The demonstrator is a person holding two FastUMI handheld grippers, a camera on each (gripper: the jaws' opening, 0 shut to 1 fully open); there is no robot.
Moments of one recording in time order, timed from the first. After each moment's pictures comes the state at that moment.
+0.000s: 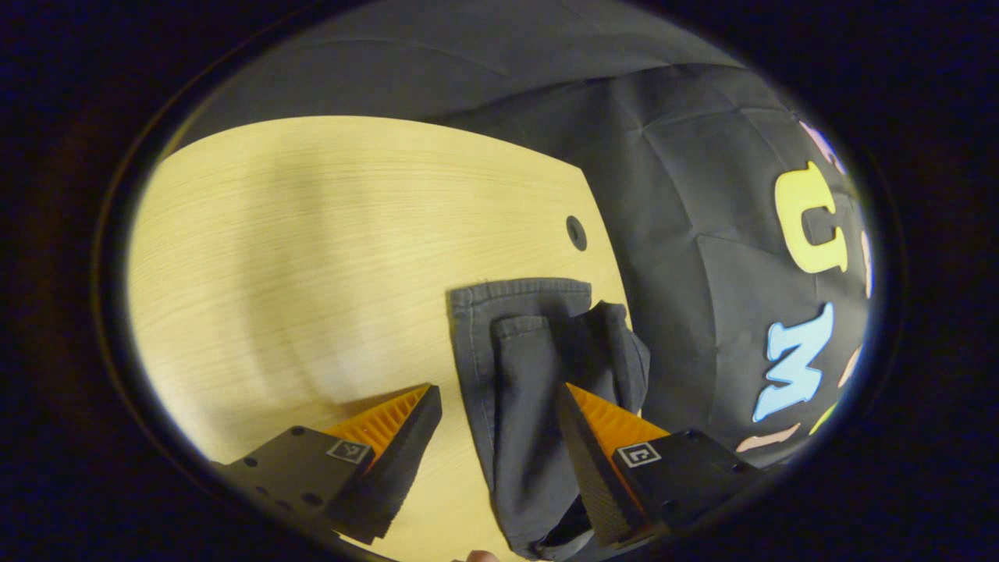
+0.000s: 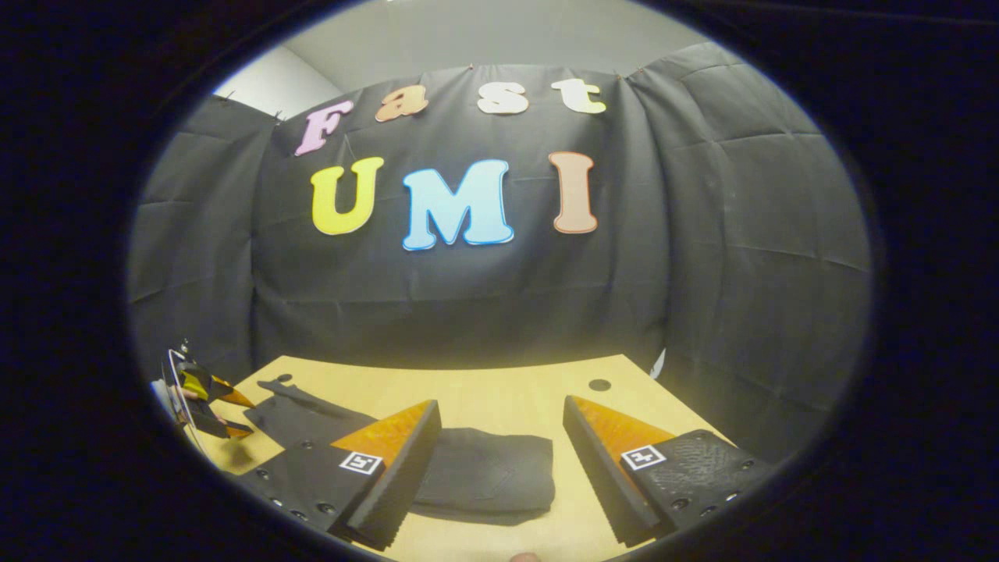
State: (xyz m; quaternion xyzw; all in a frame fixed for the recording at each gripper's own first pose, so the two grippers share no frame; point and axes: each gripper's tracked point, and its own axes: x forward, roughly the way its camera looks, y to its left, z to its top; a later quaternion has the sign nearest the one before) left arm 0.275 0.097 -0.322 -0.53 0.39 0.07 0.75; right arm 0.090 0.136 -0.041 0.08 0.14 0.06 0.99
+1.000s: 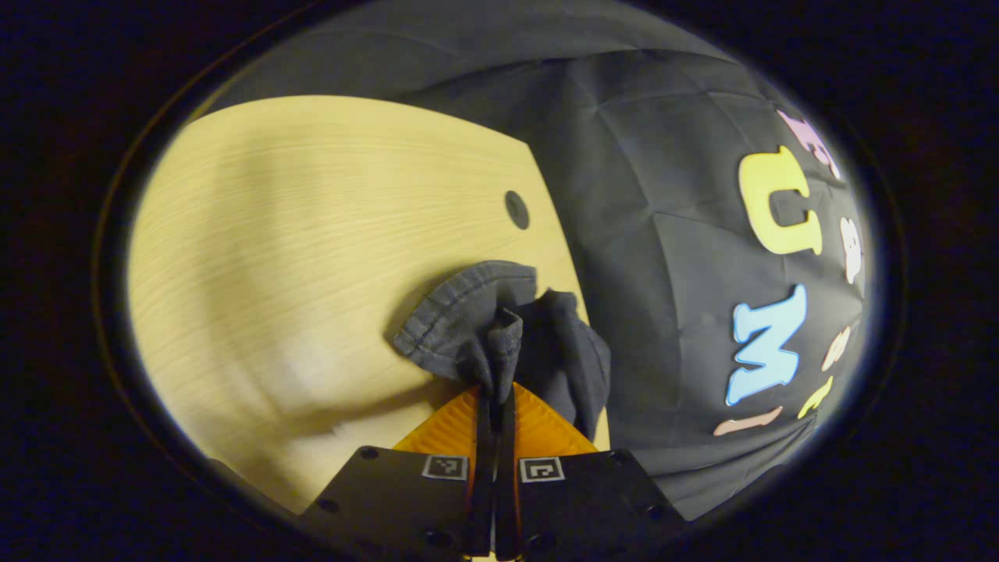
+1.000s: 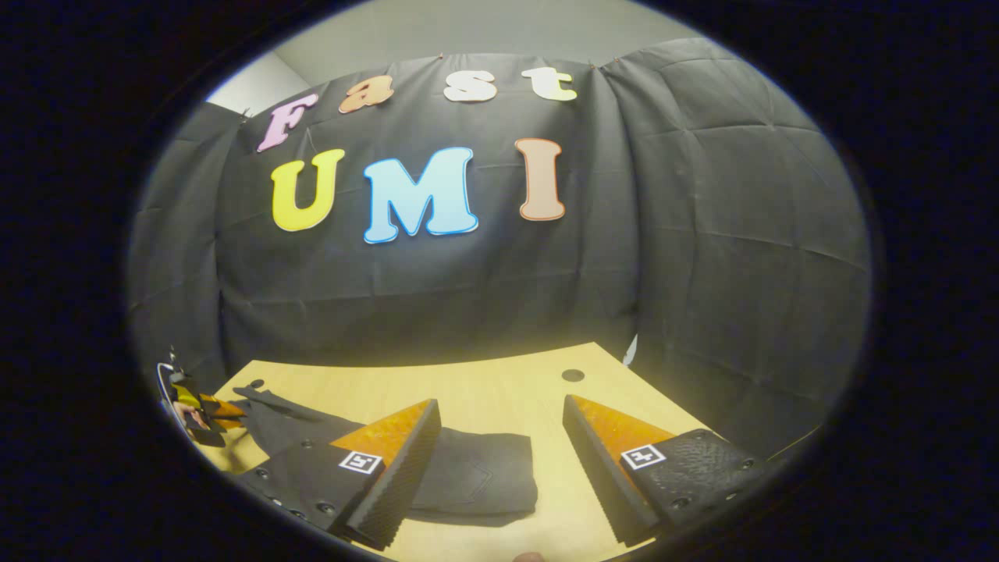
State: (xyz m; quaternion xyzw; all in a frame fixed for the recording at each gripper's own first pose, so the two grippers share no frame) left arm 0.299 0.047 -0.276 -0.52 0.35 -0.04 0.77; right arm 0.100 0.111 -0.031 0.08 0.16 0.02 0.98
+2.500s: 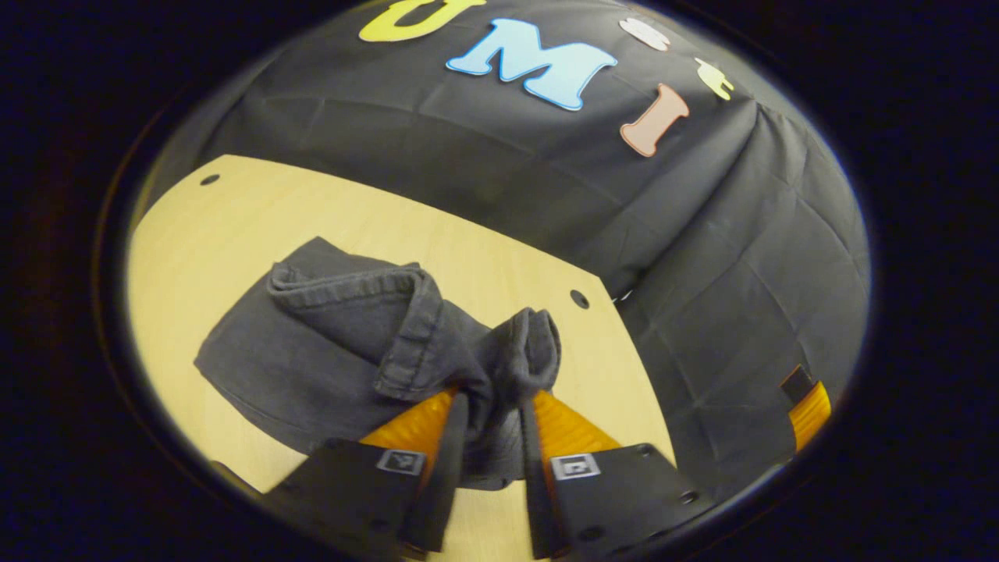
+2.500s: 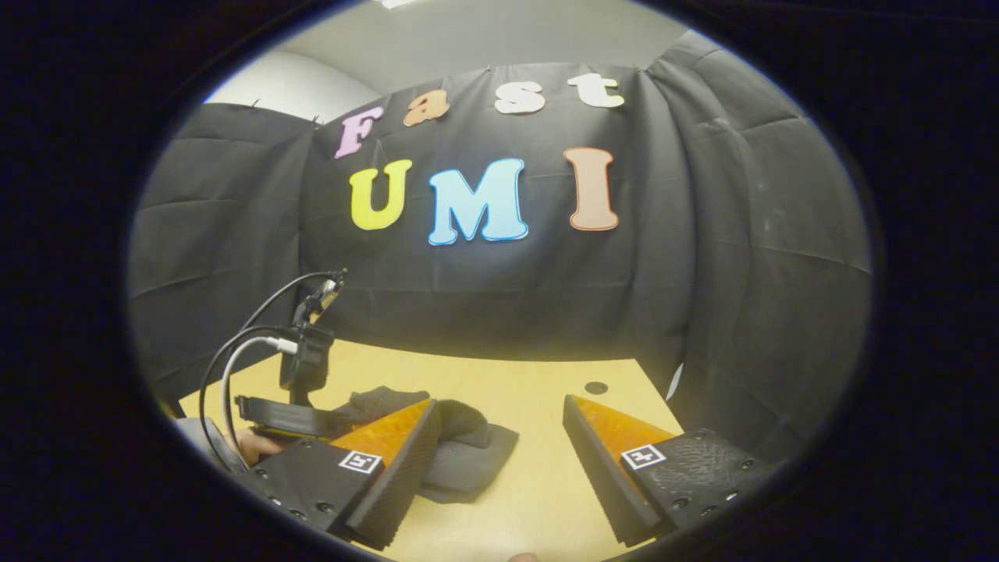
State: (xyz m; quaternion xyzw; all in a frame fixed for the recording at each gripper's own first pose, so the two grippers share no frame) left arm 0.036 -0.411 -0.229 -0.19 0.39 -0.30 0.85; right arm 0.080 0.035 -0.044 0.07 0.12 0.18 0.97
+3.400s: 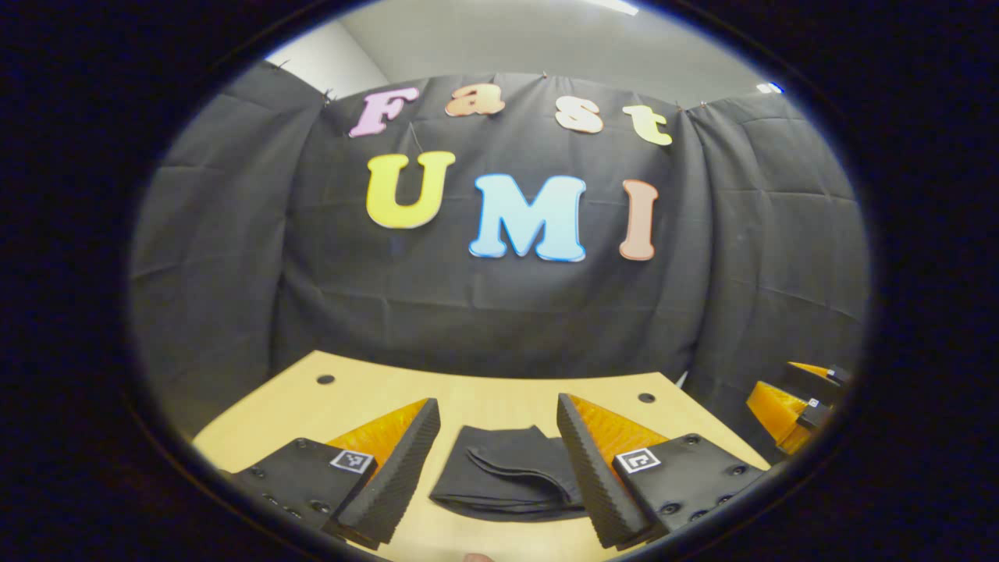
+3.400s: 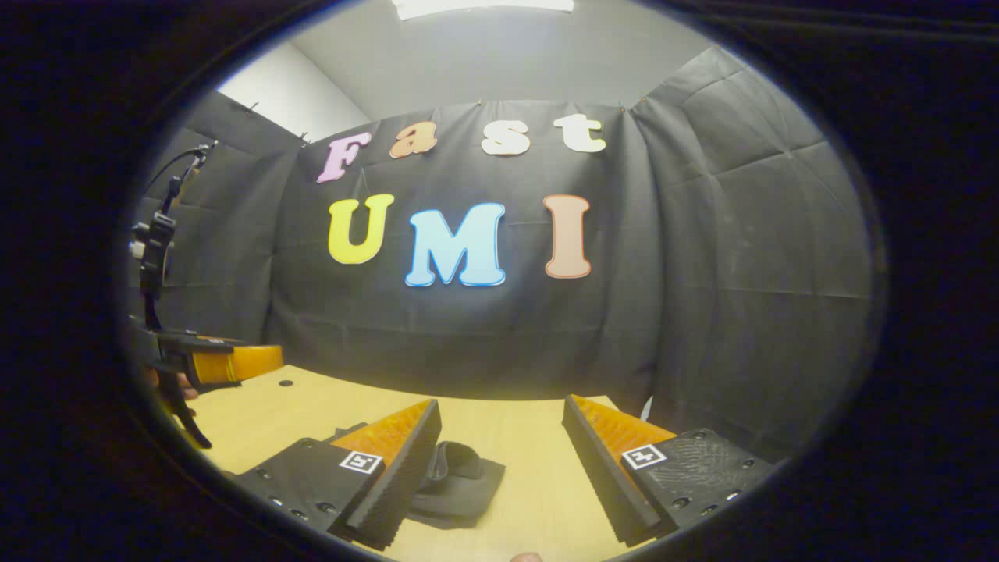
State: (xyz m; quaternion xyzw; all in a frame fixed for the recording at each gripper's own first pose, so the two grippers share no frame) left arm 0.046 -0.234 -0.017 -0.02 0.06 -0.18 0.98; right arm 0.074 0.040 0.000 0.05 0.04 0.09 0.99
